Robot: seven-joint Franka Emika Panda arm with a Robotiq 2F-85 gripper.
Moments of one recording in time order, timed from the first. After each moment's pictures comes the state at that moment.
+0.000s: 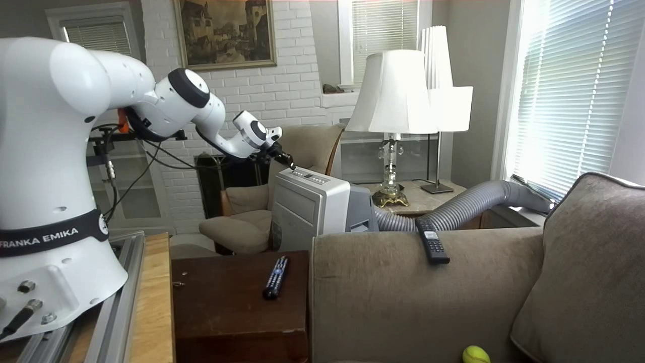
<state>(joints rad) 1.05 1.43 -0.60 -0.73 -0.08 2.59 0.94</state>
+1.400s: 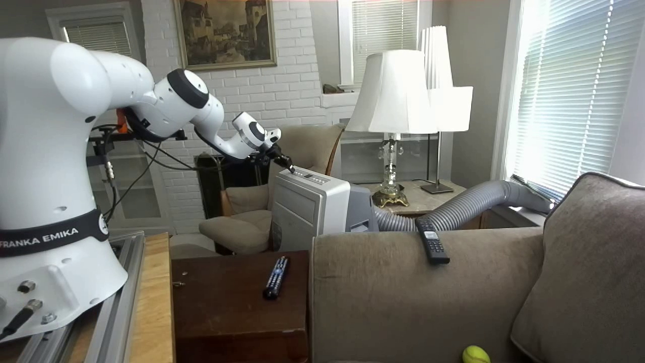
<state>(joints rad) 1.06 1.43 -0.60 -0.73 -0.08 2.55 0.95</state>
